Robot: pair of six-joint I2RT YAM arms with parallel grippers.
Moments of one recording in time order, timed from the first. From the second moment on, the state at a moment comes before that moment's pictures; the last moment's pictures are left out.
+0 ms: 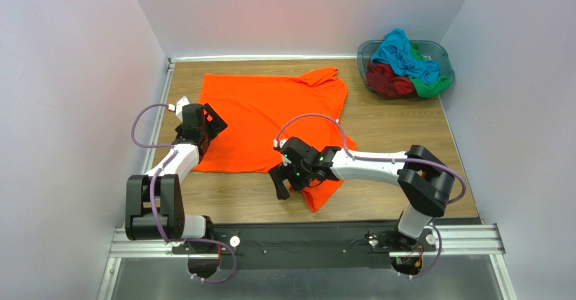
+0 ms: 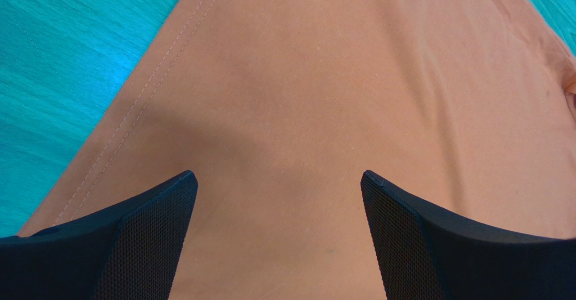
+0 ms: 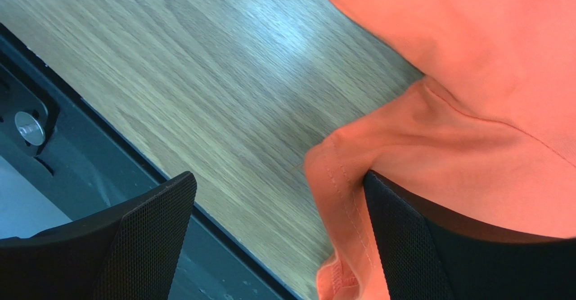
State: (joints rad) left arm 0.02 1.36 0.67 0.04 -0.12 -0.64; right arm 1.05 1.71 1.05 -0.35 -0.13 0.43
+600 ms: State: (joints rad) left arm 0.02 1.37 0.68 0.03 -0.13 -0.65; right arm 1.13 1.72 1.09 -0.37 -0.09 0.47
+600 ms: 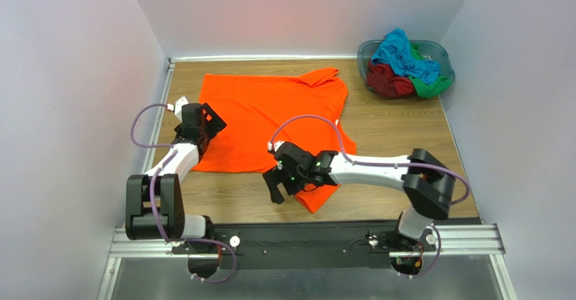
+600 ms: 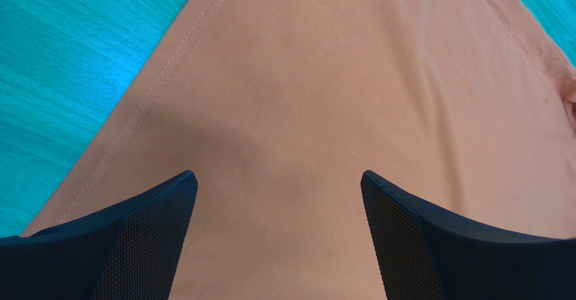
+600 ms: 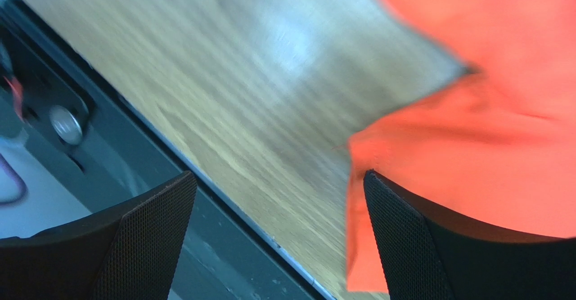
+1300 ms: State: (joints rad) left arm 0.02 1.39 0.67 0.03 -0.13 -0.66; right arm 0.79 1.61 0.91 -0.40 0.18 0.50
